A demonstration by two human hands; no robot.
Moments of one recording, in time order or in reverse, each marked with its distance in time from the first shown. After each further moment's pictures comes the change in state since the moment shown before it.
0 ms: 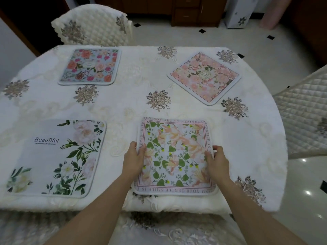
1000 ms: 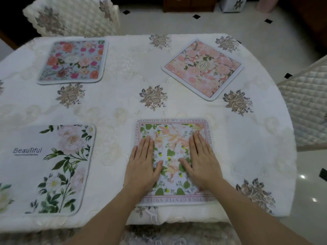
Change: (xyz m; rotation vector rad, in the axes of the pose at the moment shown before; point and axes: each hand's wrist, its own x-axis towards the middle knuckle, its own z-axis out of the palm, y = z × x) left_hand 0.011 -0.022 0.037 0.928 -0.143 0.489; right_hand 0.019 0.000 0.047 -0.820 -0.172 -0.567
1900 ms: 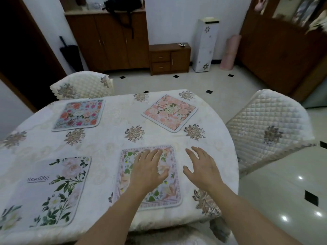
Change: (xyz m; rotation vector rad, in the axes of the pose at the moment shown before) left_hand -0.036 0.149 -0.135 0.046 0.212 0.160; right_hand -0.112 0.066 -0.160 0.131 0.208 0.083
